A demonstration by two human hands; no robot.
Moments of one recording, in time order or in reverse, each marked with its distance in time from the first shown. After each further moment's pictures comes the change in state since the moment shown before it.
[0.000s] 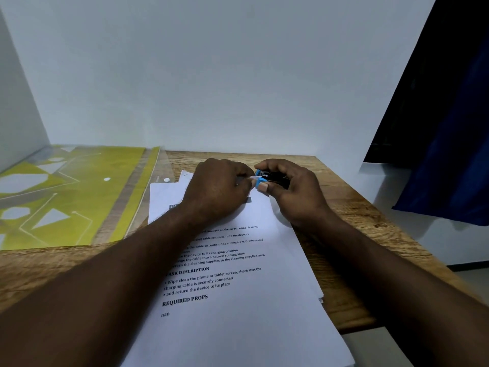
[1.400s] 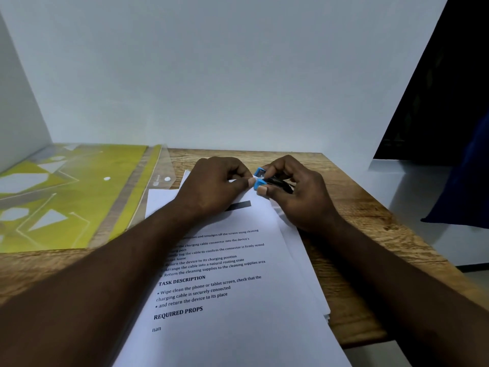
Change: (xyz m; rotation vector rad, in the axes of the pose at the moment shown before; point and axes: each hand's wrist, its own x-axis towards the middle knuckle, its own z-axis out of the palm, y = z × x) left_hand 0.002 -0.018 -0.001 -0.178 -0.068 -0.019; right_hand -0.003 0.009 -0.008 -0.130 -0.023 -0.190
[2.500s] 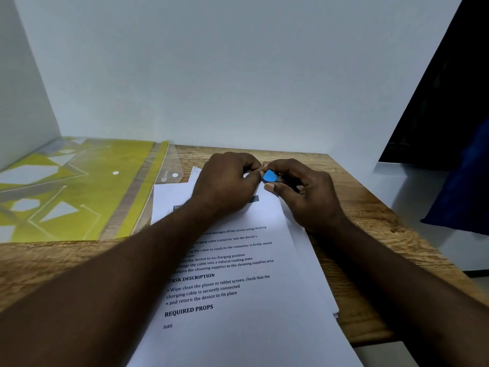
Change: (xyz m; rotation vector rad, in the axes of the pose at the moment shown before) left_hand 0.003 0.013 0.008 0.082 0.117 -0.003; right_hand 0.002 0.009 0.004 -0.022 -0.013 -0.098
